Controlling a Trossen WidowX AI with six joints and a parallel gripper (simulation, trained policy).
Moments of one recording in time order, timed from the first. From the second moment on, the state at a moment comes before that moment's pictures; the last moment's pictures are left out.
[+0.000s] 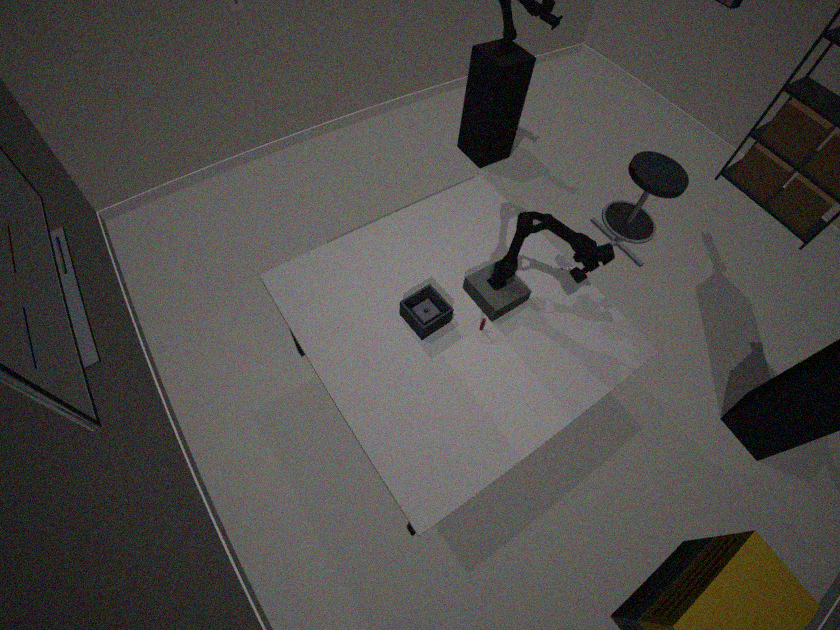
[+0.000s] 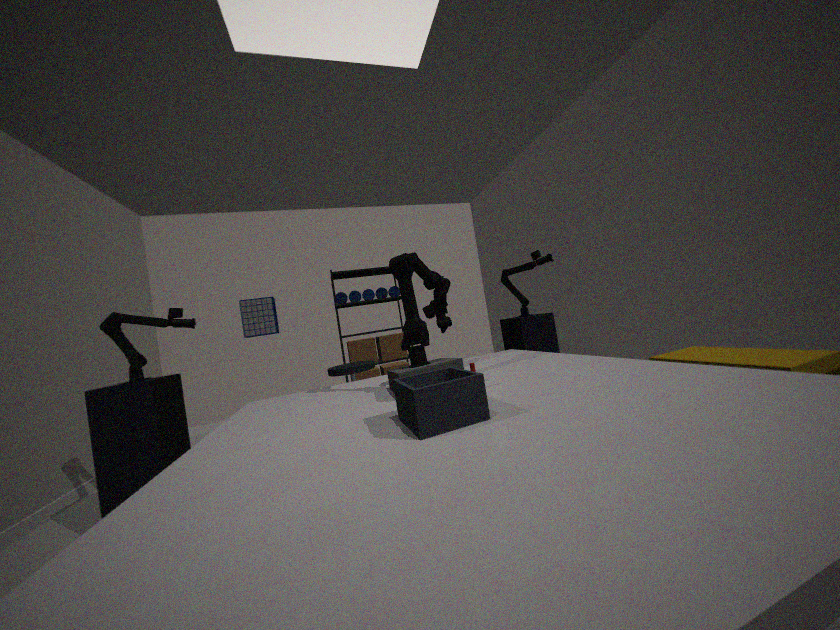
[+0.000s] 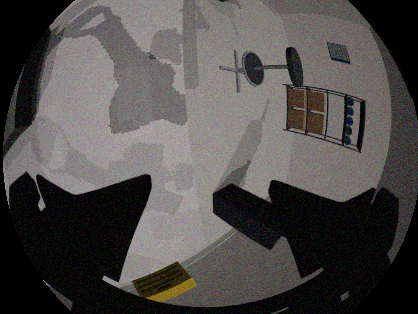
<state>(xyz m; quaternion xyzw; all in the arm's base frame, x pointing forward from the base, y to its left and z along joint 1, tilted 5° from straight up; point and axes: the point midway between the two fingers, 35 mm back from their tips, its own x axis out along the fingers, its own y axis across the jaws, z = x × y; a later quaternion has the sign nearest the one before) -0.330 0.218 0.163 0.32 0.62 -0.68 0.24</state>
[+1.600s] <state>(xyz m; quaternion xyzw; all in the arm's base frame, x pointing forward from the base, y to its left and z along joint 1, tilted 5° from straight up) -0.076 0.354 0.222 0.50 0.07 -0.81 -0.32</state>
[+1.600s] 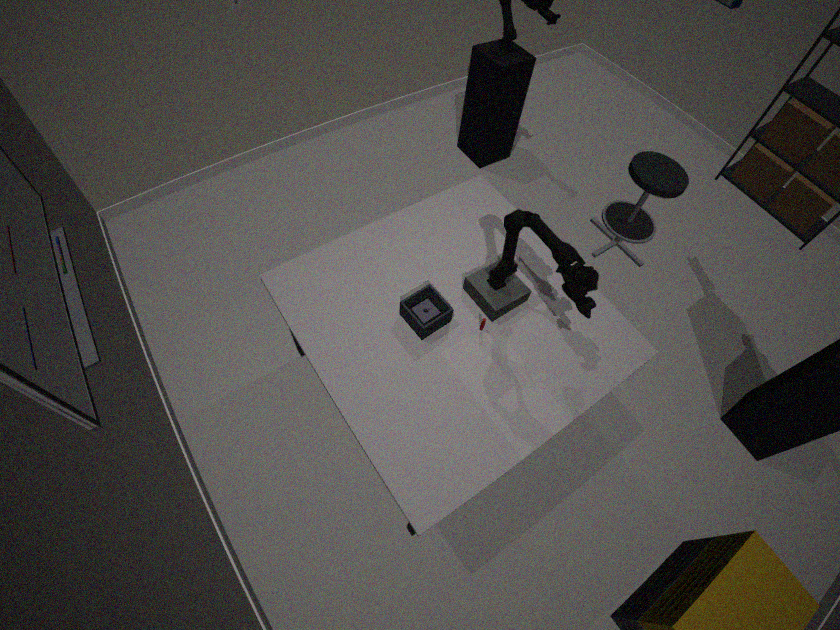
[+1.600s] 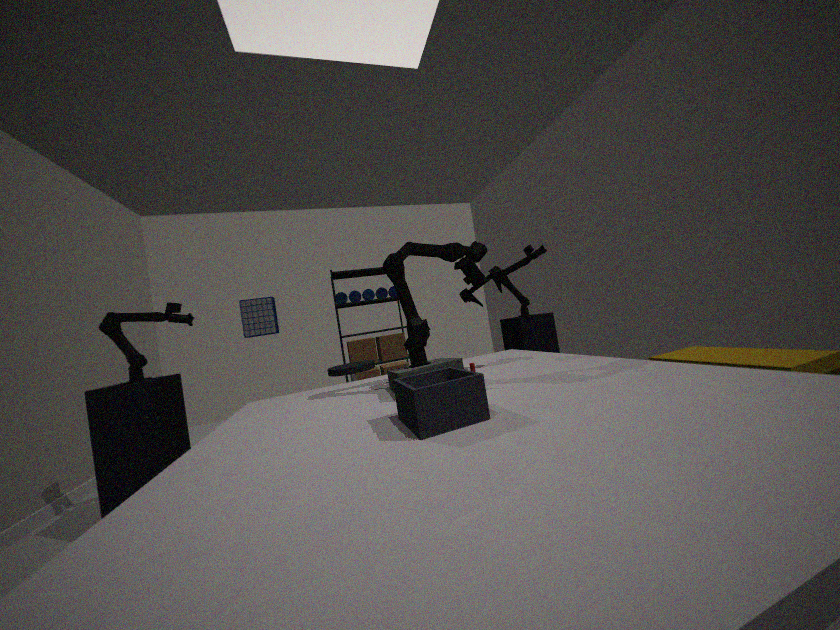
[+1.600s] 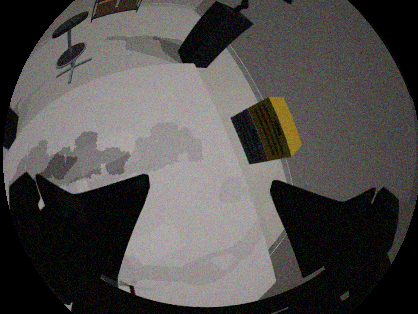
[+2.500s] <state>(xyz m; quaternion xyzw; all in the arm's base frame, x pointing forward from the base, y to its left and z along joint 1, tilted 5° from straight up) 0.059 0.330 0.226 0.37 -0.26 -0.67 -0.59</state>
